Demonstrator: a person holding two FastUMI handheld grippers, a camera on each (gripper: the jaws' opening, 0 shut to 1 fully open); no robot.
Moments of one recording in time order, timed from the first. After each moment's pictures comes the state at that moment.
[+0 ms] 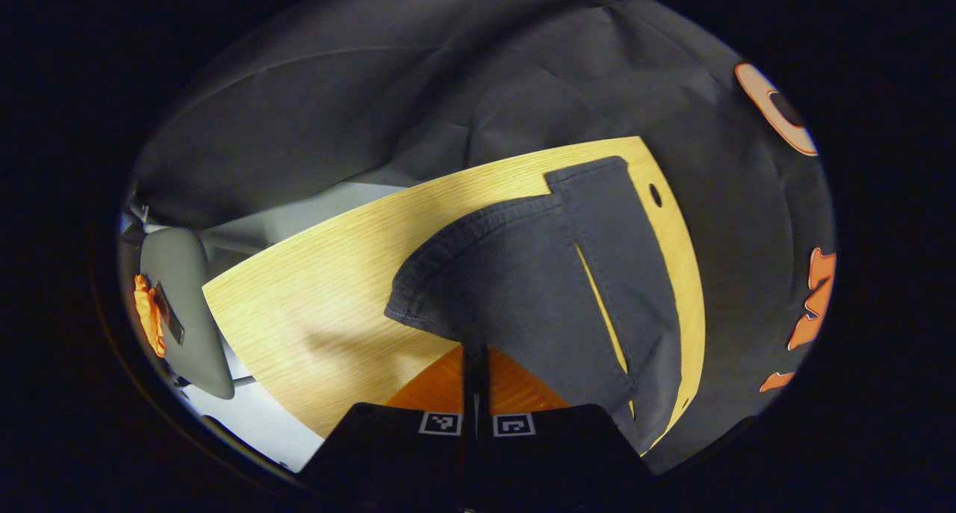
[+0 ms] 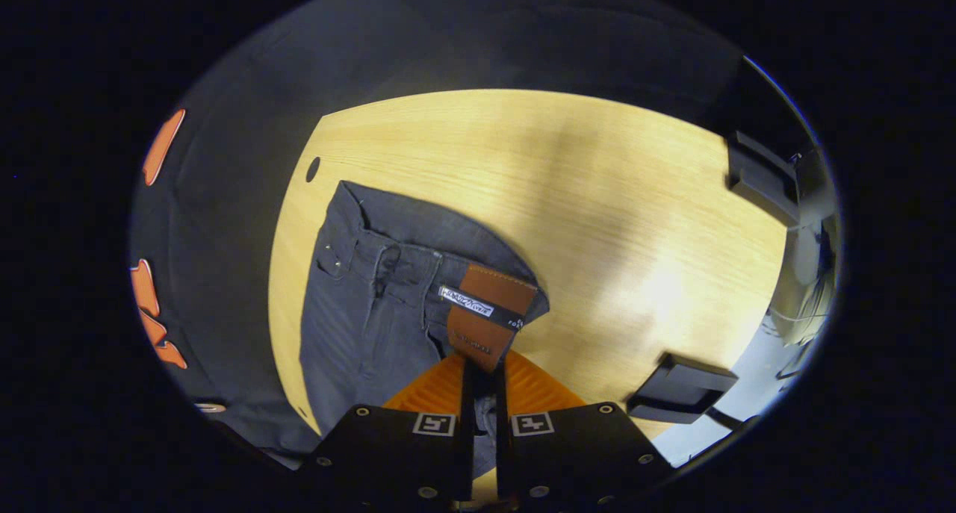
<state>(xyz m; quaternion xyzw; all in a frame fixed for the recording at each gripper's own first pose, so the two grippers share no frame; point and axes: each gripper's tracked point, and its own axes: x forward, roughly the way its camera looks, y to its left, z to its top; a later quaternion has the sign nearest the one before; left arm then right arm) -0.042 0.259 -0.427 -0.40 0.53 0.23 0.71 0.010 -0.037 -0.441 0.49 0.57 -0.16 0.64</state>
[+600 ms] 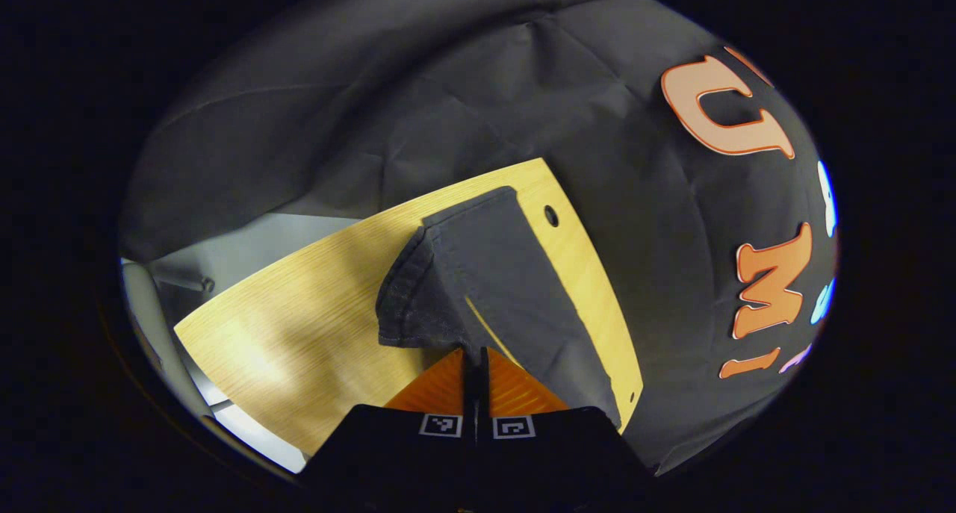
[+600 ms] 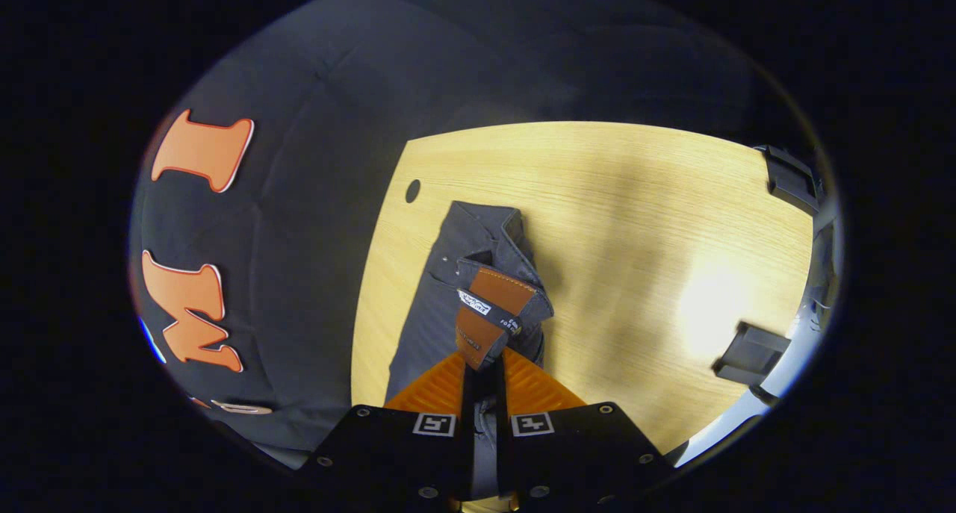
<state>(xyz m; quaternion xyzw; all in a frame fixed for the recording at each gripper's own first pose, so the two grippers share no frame) 0.038 0.242 -0.335 -0.45 0.45 0.11 0.77 0.070 -0.007 -0.349 0.54 0.47 -0.10 0.69</state>
